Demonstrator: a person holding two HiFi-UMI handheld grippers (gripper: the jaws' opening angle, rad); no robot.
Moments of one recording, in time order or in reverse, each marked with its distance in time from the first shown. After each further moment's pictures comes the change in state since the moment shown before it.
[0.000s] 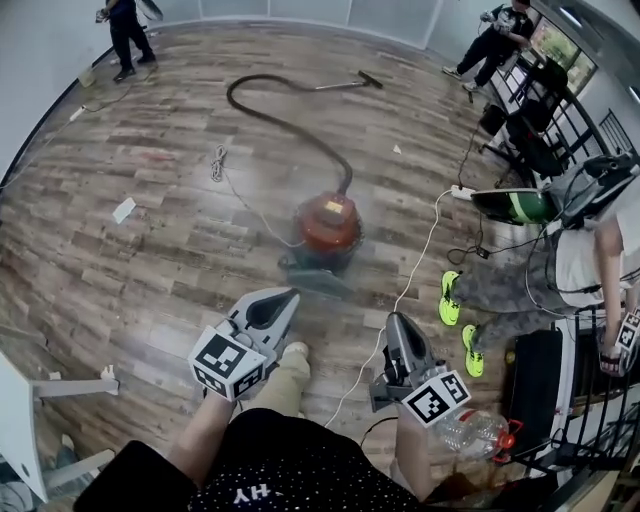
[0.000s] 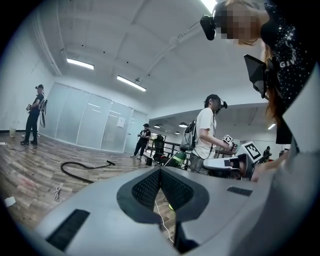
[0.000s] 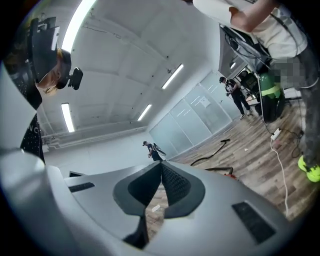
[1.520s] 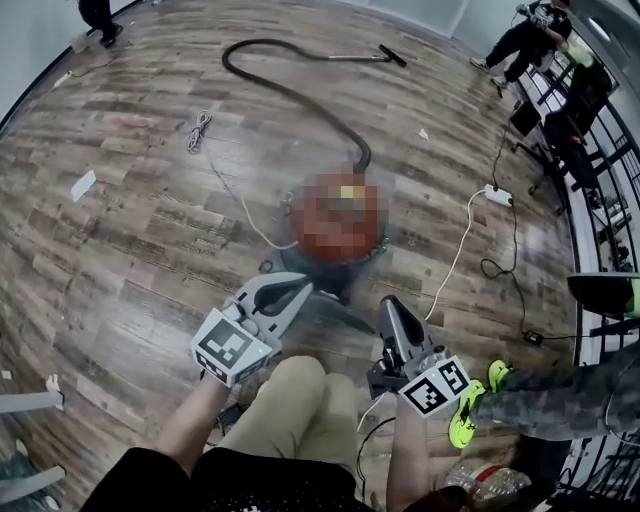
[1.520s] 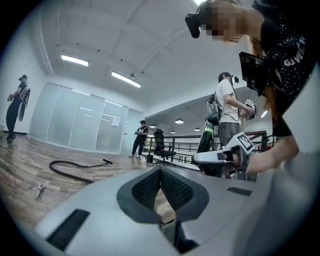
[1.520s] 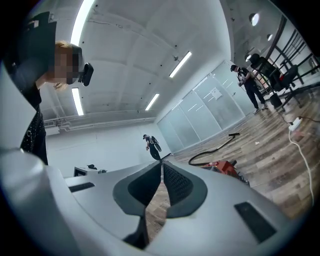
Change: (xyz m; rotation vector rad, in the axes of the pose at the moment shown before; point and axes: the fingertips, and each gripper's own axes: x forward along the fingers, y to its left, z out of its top) left arm 0.211 0.164 -0.282 0.113 -0.062 -0.062; right arm 0.161 -0.284 -0.203 -0.116 0.052 0.149
